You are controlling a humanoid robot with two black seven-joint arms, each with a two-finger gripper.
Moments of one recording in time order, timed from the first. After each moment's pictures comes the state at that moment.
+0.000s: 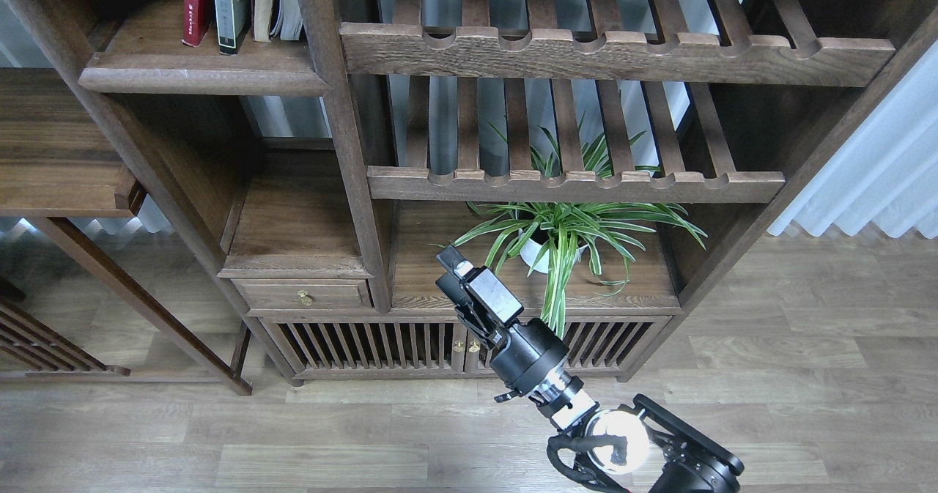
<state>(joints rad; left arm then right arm) -1.17 0.51 -1.10 -0.73 0.75 -0.49 -0.07 0.15 0.02 0.78 1.18 0.17 0.58 0.05</state>
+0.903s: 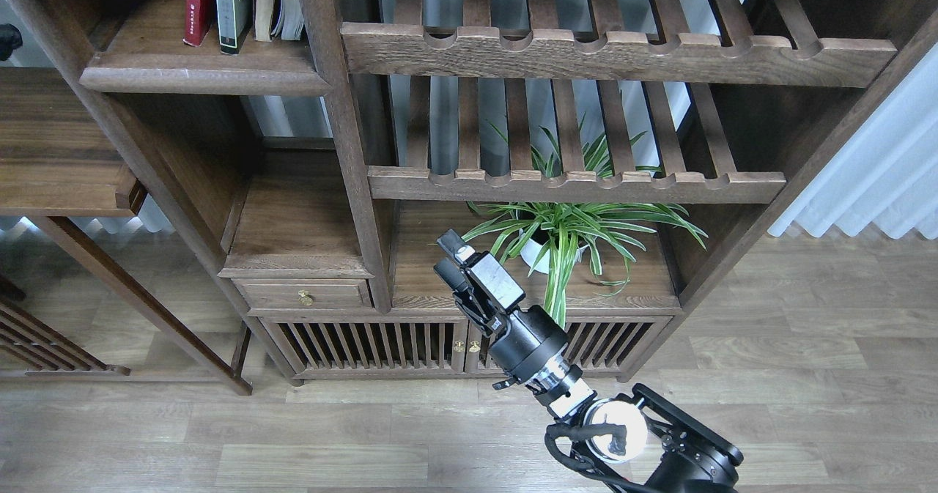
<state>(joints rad) -1.17 0.45 -0.99 -0.50 0.76 -0.49 -0.45 0.16 0.02 0.78 1.20 0.17 0.58 0.05</state>
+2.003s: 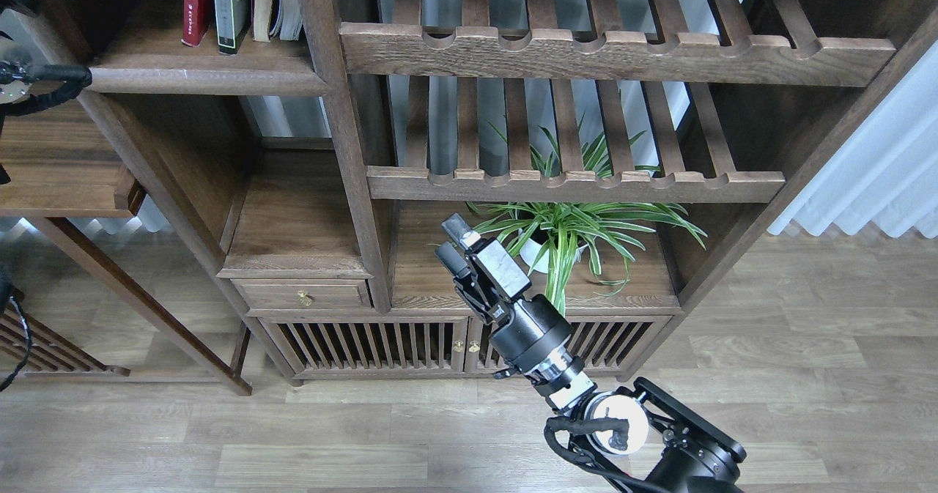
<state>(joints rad) -1.21 0.35 -0.90 -0.33 0.76 -0.49 -0.49 0.15 0.02 0.81 1.25 0.17 0.58 0.06</state>
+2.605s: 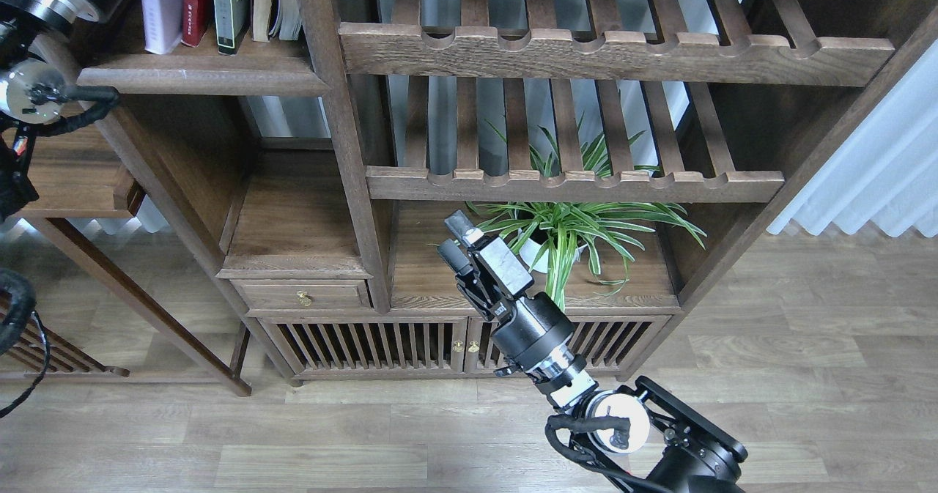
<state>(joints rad) -1.17 0.30 -0.91 -0.35 0.74 -0.44 -0.49 0.15 0.01 0.82 1.25 0.17 0.58 0.06</state>
